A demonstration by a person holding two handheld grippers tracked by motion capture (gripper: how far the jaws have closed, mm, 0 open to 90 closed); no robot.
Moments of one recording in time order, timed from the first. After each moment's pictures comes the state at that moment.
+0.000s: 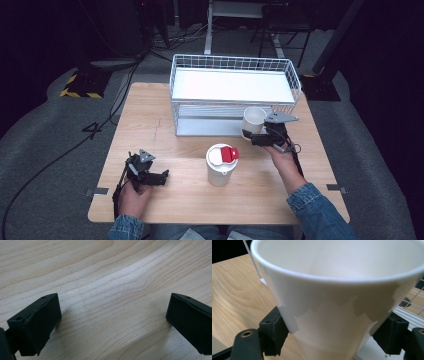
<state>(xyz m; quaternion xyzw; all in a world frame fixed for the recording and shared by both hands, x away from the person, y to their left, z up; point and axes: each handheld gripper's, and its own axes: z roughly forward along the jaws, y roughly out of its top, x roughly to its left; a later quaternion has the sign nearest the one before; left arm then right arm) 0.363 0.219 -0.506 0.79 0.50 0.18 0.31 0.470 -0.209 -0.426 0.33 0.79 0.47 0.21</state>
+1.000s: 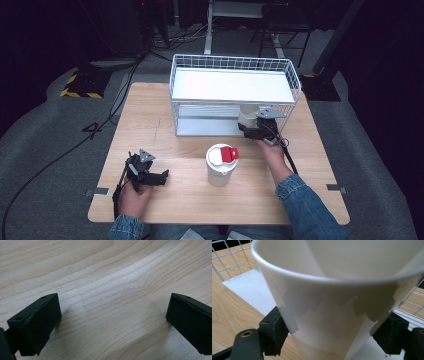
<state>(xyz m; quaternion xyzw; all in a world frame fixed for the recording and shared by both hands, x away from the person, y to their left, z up) 0.363 0.219 -0.506 0.79 0.50 0.18 0.31 0.507 -0.193 -0.456 0.37 0.77 0.46 0.25</state>
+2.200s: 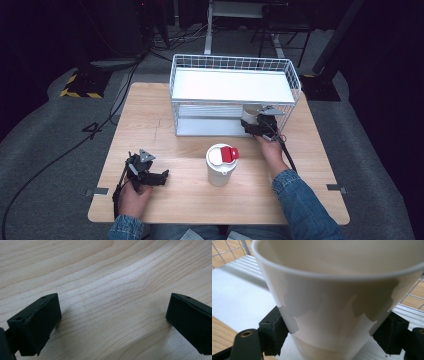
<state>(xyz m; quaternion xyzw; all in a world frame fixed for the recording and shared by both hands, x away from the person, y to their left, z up) 0.363 0.219 -0.506 0.79 0.50 0.18 0.31 0.533 -0.201 -0.476 0.41 0.75 0.44 0.27</state>
